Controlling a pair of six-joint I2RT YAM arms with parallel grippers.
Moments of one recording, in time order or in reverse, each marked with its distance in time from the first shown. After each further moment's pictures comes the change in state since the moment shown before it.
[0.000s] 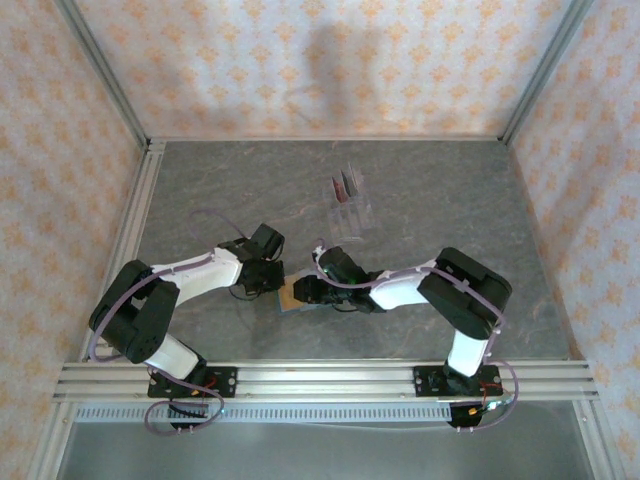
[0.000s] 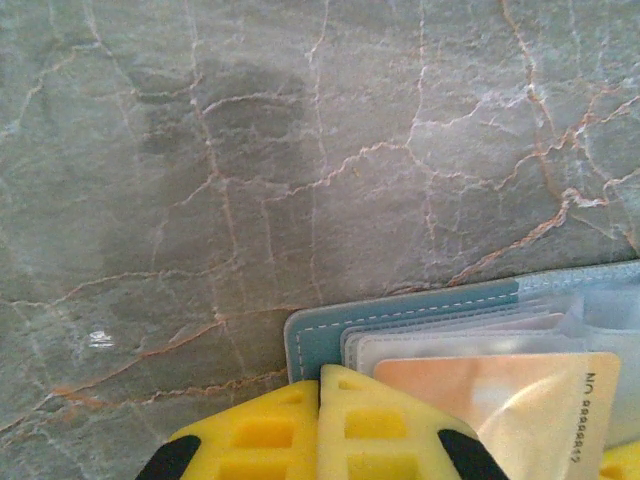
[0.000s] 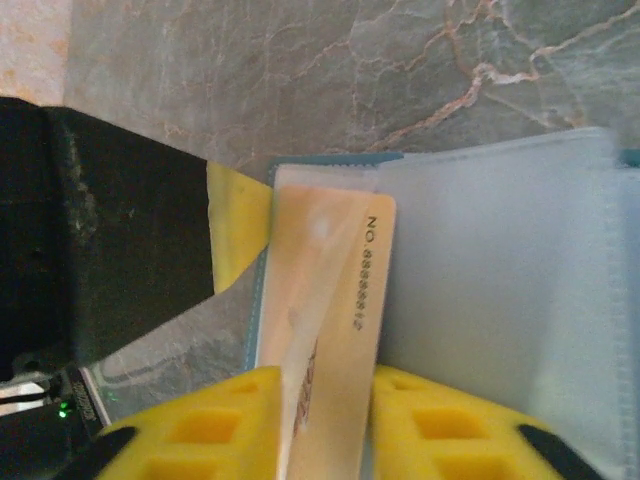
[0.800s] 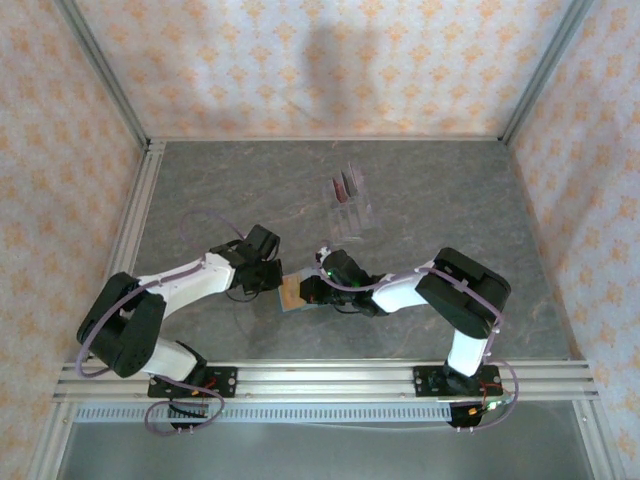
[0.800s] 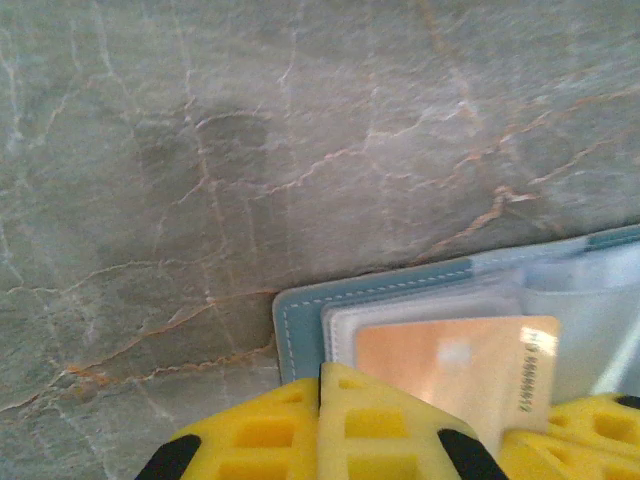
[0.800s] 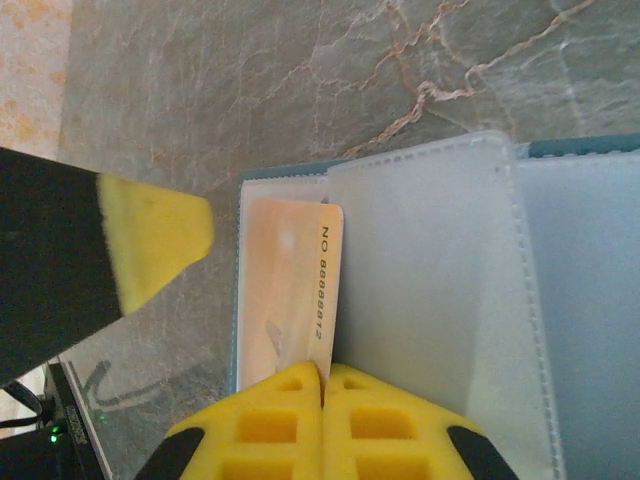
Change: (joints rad) left arm 0.003 -0.078 -0.037 0.023 0.000 0.006; right arm -0.006 0.025 -0.043 0.097 0.030 0.031
